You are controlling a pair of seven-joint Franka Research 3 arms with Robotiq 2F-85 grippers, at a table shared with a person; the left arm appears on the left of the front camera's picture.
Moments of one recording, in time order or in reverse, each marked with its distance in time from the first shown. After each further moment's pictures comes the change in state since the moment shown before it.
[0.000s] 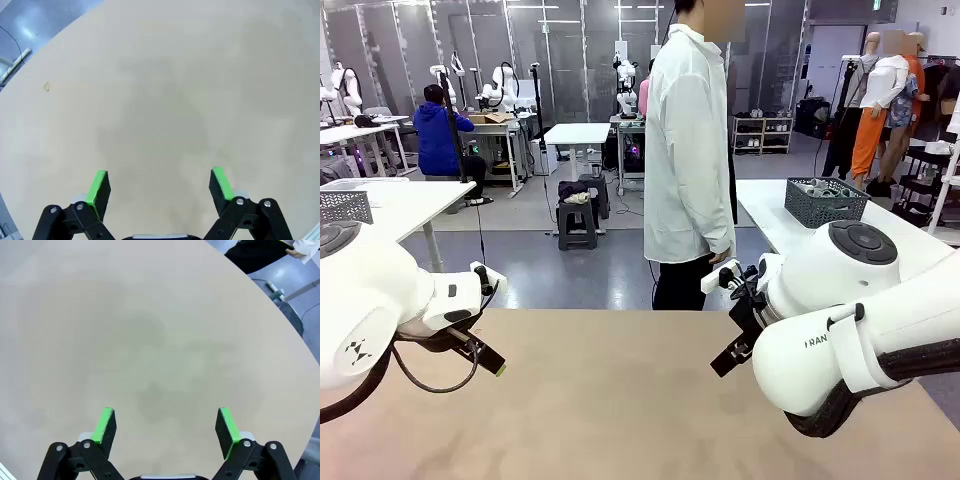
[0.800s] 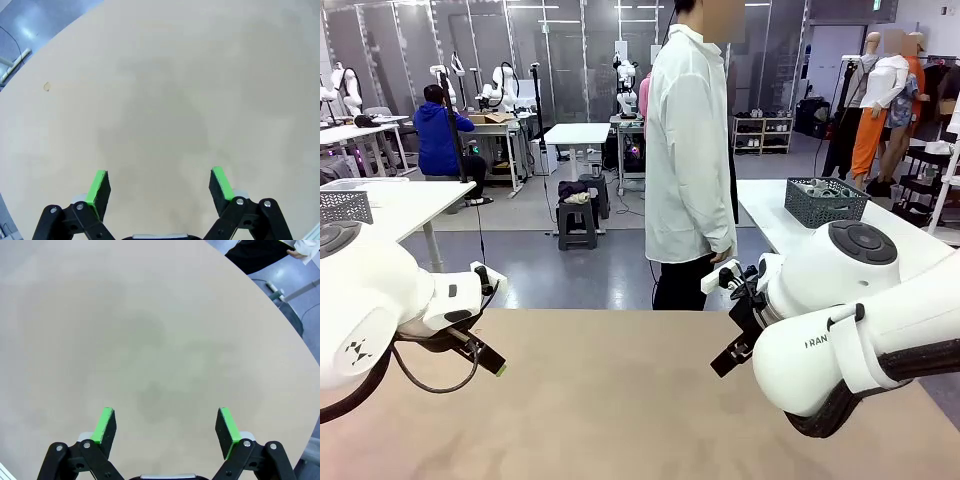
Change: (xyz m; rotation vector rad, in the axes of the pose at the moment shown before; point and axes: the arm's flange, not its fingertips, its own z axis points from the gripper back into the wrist) left arm 0.000 0.000 0.000 0.000 0.000 -0.001; right arm 0.000 0.000 0.000 -0.001 0.000 0.002
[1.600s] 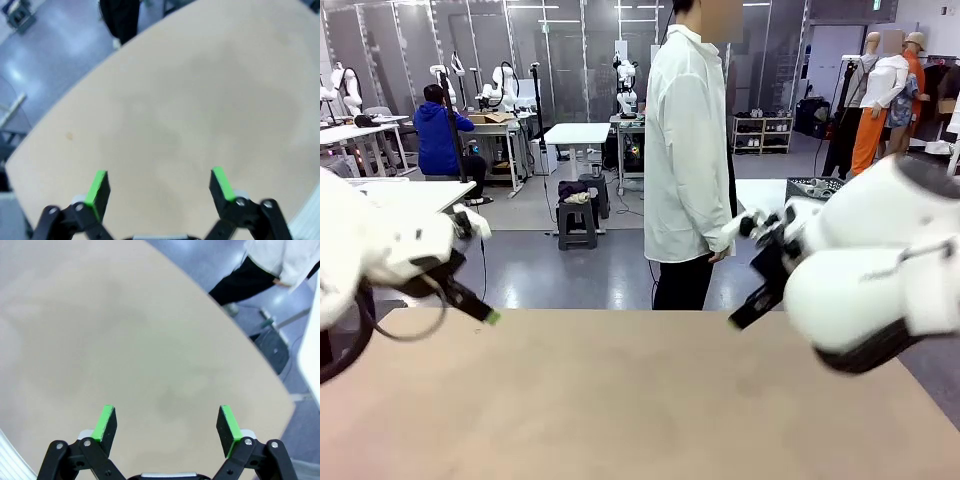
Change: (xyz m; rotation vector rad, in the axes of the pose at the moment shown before) left arm 0.047 0.038 0.103 -0.107 -0.188 -0.121; right arm 0.033 -0.048 0.108 0.013 -0.139 0.106
